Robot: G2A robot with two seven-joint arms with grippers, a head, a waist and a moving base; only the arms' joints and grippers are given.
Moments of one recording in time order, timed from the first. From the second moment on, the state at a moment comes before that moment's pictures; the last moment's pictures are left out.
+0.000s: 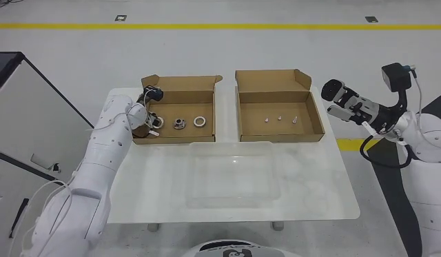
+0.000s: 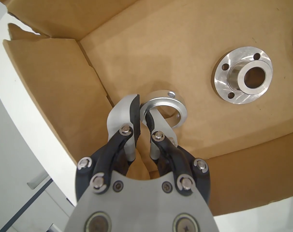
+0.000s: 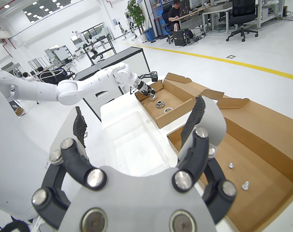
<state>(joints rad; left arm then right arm) 0.81 -1.24 -1.14 -0.84 1.25 -0.34 -0.99 -1.41 -0.91 1.74 -1.68 0.23 -0.79 1.03</state>
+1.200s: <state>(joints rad) 1.03 -1.20 -1.32 -1.44 0.84 -0.44 -0.96 -1.41 -0.91 1.74 -1.68 0.23 -0.79 1.03</state>
